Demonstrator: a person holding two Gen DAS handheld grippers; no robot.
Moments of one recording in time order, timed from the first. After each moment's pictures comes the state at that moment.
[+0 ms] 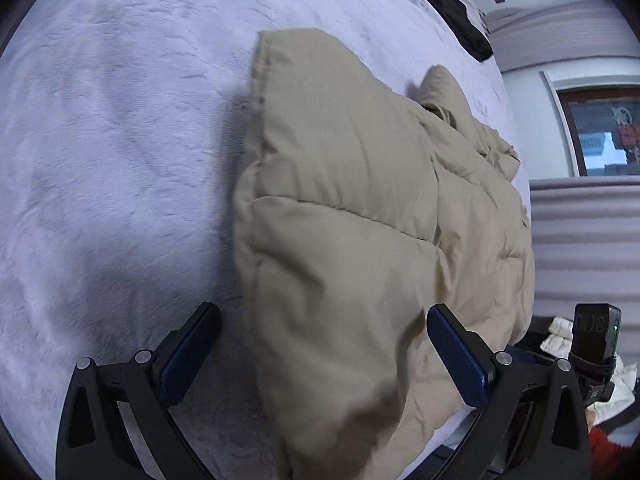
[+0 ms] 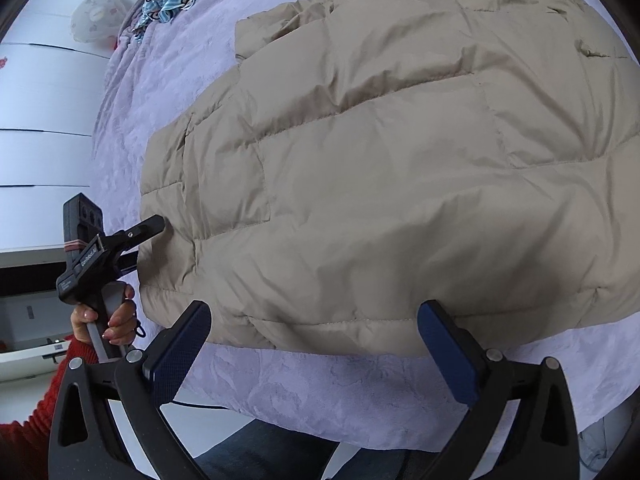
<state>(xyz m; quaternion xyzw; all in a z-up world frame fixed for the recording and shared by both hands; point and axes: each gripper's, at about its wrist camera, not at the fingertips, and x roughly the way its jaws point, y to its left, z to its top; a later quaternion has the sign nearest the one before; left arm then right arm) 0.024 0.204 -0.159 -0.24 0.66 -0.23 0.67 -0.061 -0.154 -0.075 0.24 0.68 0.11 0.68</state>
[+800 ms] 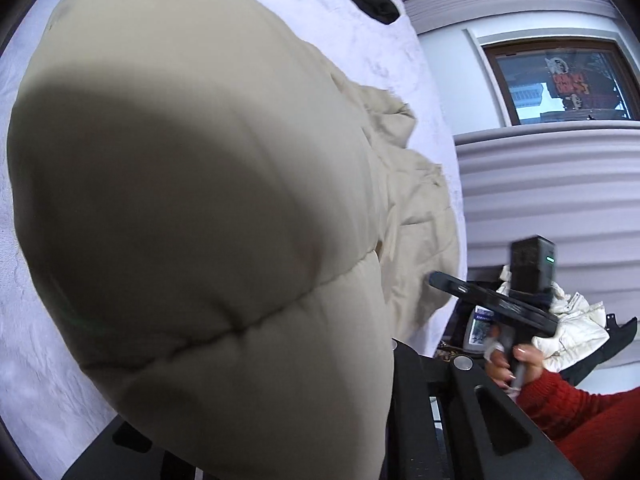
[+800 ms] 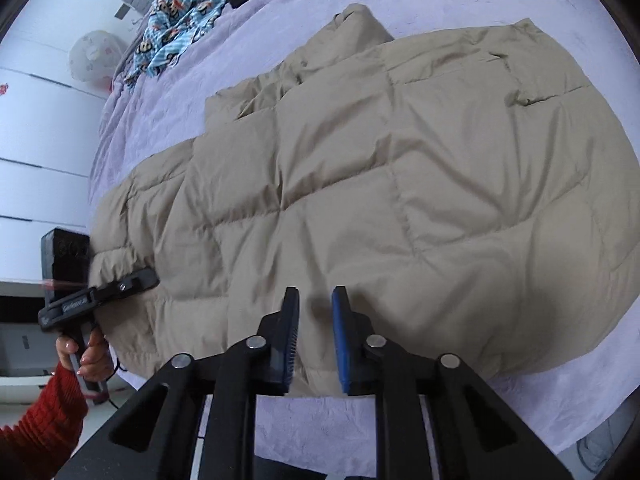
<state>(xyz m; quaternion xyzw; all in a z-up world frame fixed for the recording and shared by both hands) 0.020 0.136 -0.086 -0.24 0.64 -0.36 0.64 -0.047 -0.218 -0.059 0.27 0.62 0.06 0.74</state>
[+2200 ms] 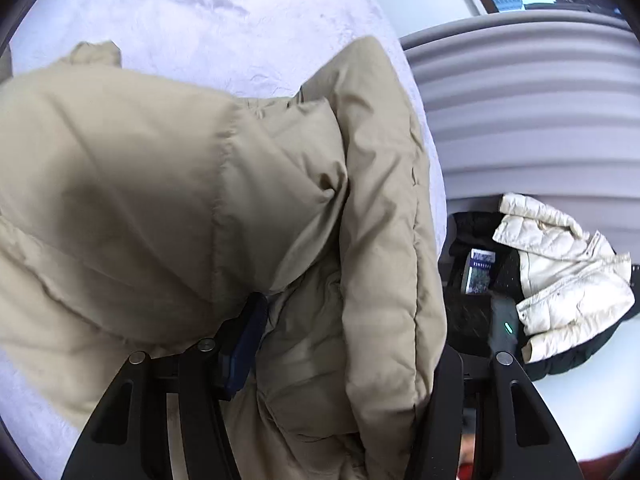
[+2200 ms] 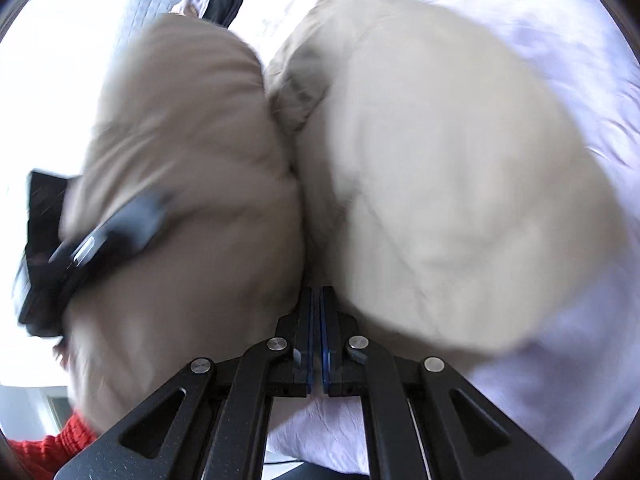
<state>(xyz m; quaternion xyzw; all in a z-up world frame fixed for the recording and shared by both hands) 0.078 -0.211 -0.039 -0.11 0.70 -0.44 0.56 -0.115 -0.364 -0.099 0.50 0.53 0.04 0.68</state>
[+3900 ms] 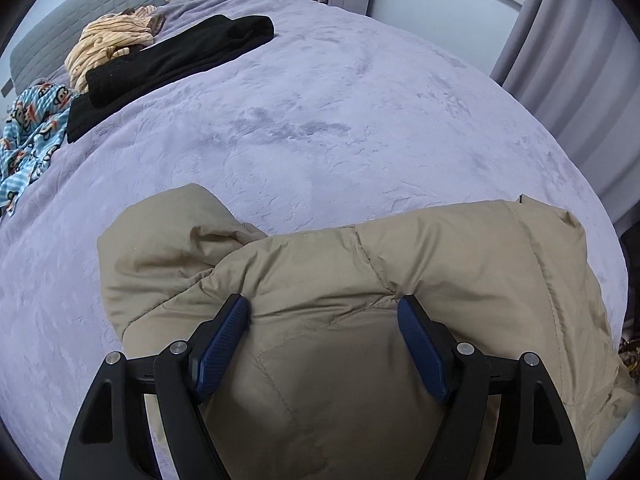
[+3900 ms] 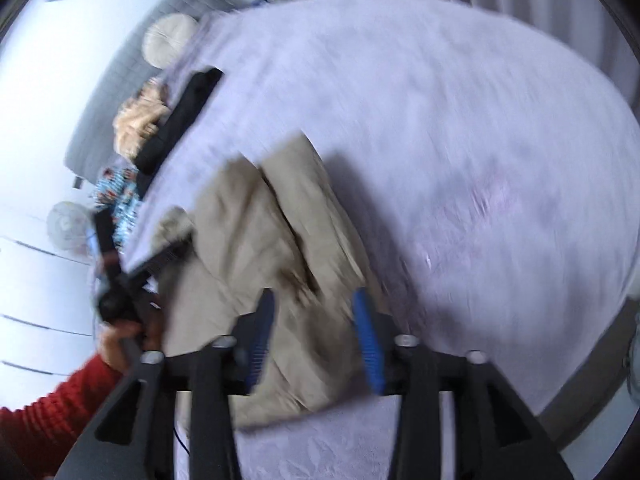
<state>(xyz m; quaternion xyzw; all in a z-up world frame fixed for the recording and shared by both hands) 0.102 -0.282 -0.069 0.12 0.50 -0.29 0.81 -0.156 -0.485 -0.037 0.39 0.45 -0.11 0.79</state>
